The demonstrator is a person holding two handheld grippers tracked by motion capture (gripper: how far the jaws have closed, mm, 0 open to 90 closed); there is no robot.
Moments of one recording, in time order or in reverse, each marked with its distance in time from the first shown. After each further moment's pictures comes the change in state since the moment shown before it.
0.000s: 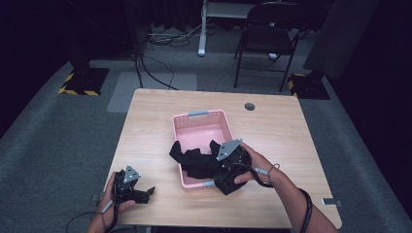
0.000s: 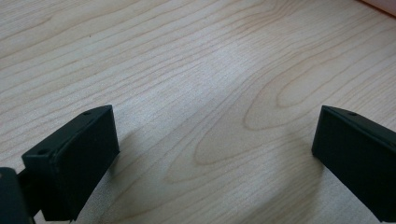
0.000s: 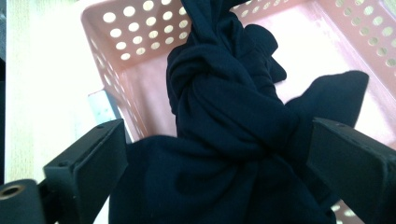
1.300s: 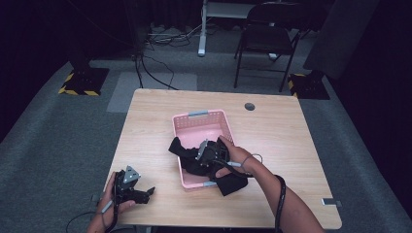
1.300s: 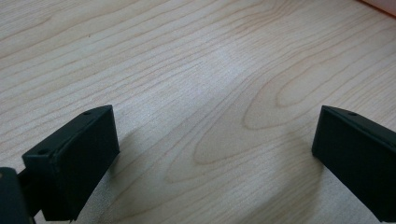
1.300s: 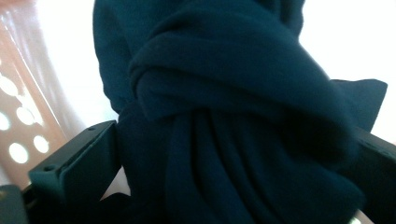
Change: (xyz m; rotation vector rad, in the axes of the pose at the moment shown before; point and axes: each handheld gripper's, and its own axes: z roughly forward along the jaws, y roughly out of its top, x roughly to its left) left arm 0.000 0.000 0.000 -0.002 -0.001 0.005; right arm -0.015 0.030 0.072 0.355 -0.085 -0.104
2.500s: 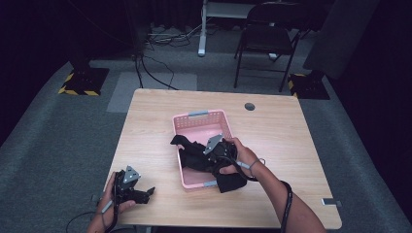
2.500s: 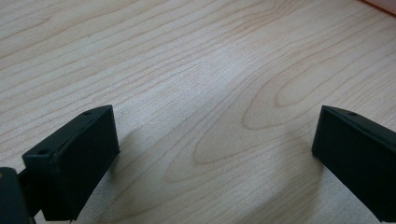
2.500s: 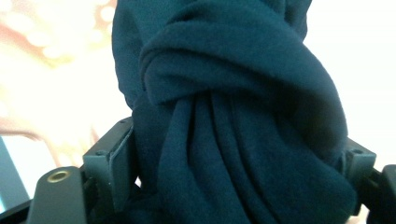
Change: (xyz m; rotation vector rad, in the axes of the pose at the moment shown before) left arm 0.000 0.000 0.000 -0.001 -0.002 0.001; right arm -0.004 -0.022 -0.029 -0.227 0.020 0.105
